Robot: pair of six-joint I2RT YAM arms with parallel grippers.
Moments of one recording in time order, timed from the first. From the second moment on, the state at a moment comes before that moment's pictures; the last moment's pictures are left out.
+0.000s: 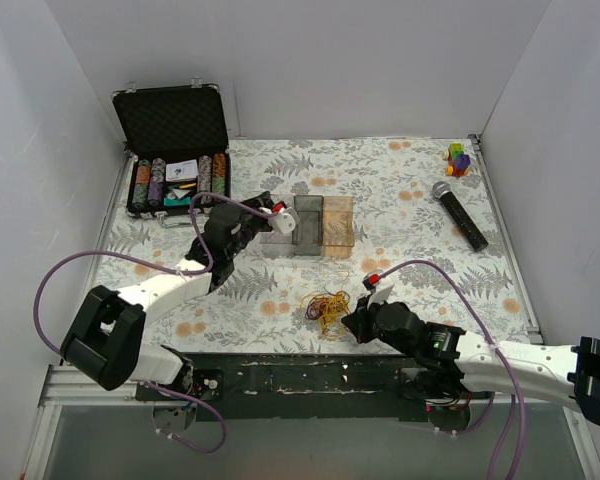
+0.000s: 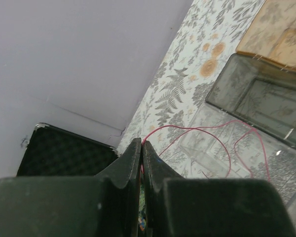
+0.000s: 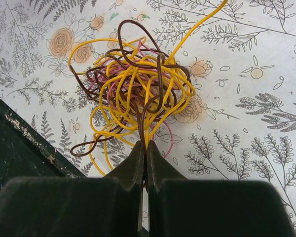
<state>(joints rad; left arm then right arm) -0.54 1.36 0.68 0.61 0.04 0.93 1.18 0.77 0.15 0.10 0.31 0.62</state>
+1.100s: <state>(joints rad) -0.54 1.46 0.67 0.45 0.08 0.69 1.18 0.75 0.15 0.10 0.33 0.63</state>
